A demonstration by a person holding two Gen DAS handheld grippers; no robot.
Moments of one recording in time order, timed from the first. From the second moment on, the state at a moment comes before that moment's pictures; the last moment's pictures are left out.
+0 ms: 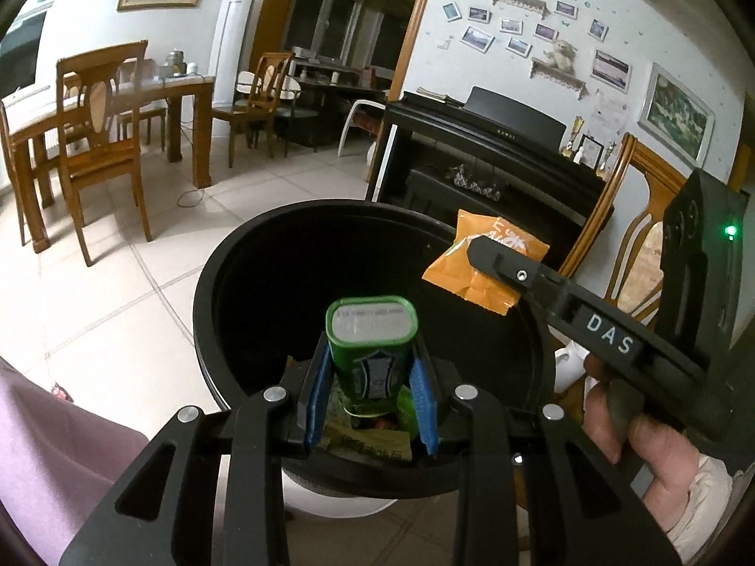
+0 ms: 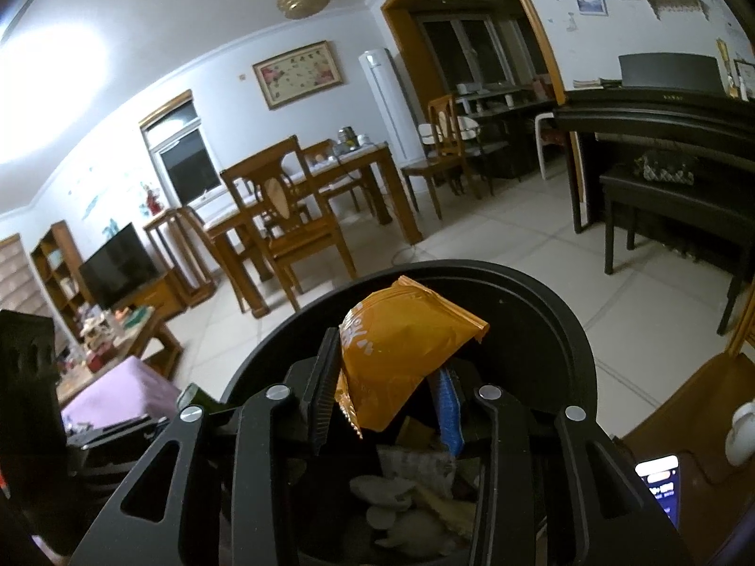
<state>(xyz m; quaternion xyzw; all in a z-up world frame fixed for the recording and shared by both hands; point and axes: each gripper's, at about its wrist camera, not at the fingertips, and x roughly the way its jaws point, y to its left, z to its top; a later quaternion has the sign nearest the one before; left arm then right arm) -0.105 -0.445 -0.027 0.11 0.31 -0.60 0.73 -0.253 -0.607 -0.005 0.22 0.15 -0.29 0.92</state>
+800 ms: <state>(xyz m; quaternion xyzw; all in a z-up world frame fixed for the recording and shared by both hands) -0.109 -0.393 0.014 0.08 0.25 -0.55 0.79 -0.272 -0.574 0.035 0.19 0.13 -0.29 0.93</state>
